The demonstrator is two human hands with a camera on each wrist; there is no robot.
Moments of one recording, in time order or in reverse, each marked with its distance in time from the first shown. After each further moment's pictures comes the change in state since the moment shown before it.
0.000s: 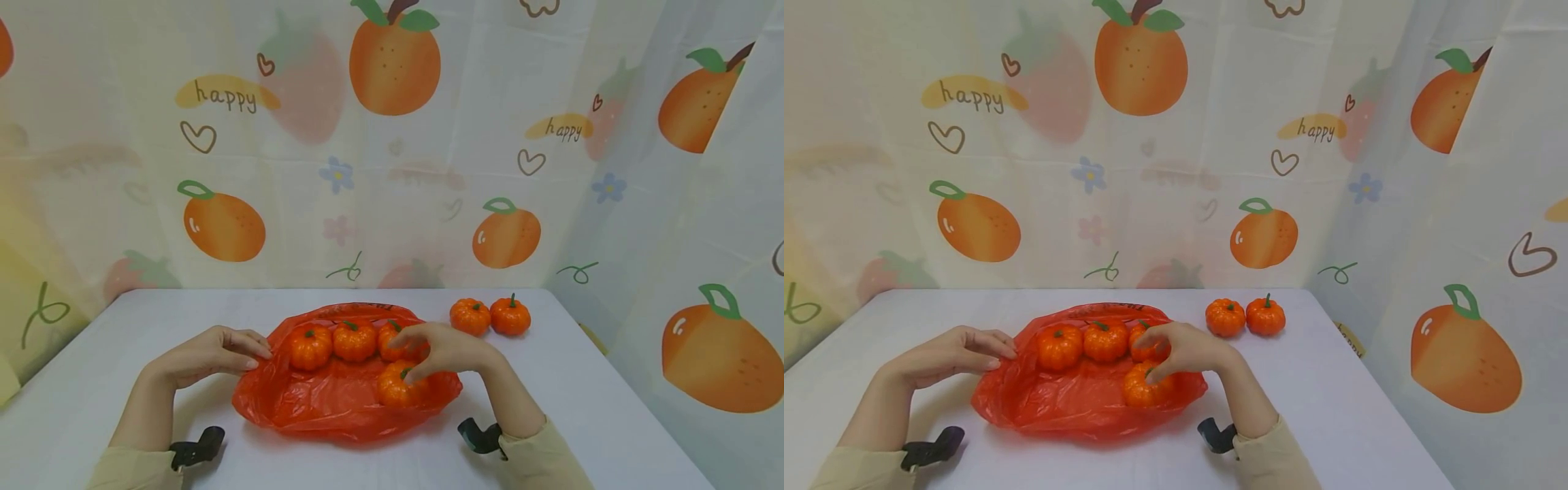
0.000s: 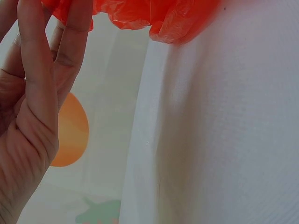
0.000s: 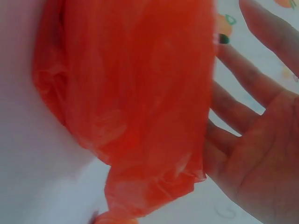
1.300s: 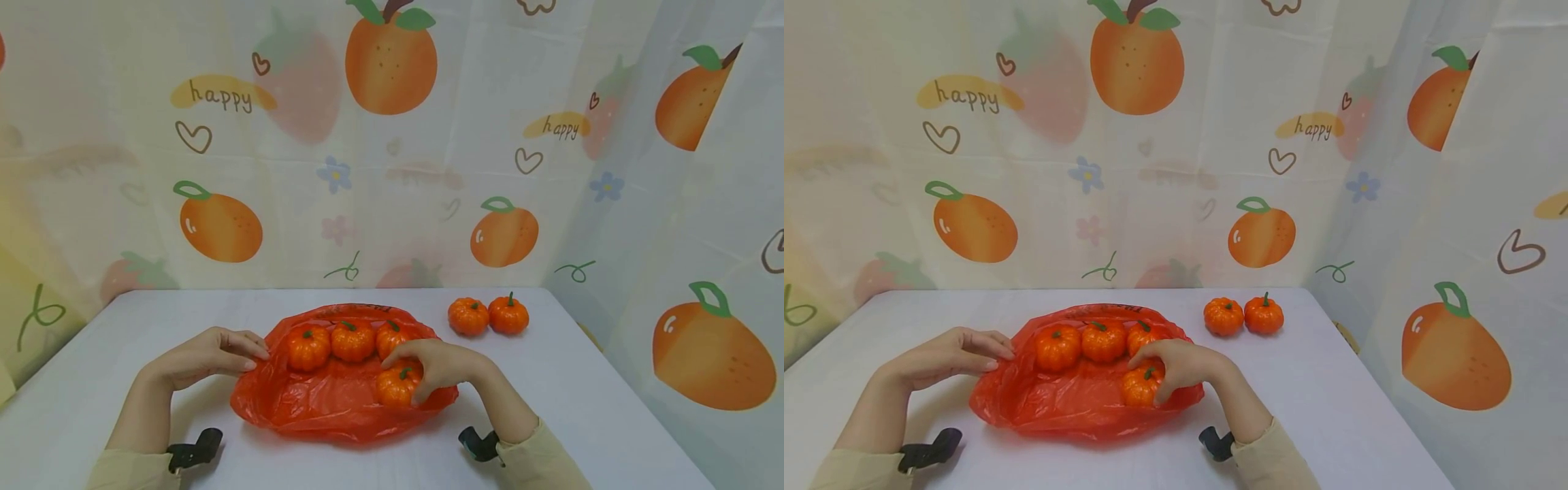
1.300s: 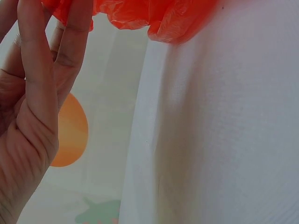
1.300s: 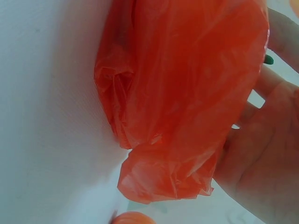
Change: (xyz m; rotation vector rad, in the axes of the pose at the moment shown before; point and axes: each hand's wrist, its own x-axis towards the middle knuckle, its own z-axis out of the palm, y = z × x) left_hand 0.002 -0.002 -0.001 0.002 -0.008 -0.007; right_hand 0.001 0.008 0.015 -0.100 -0.108 0.038
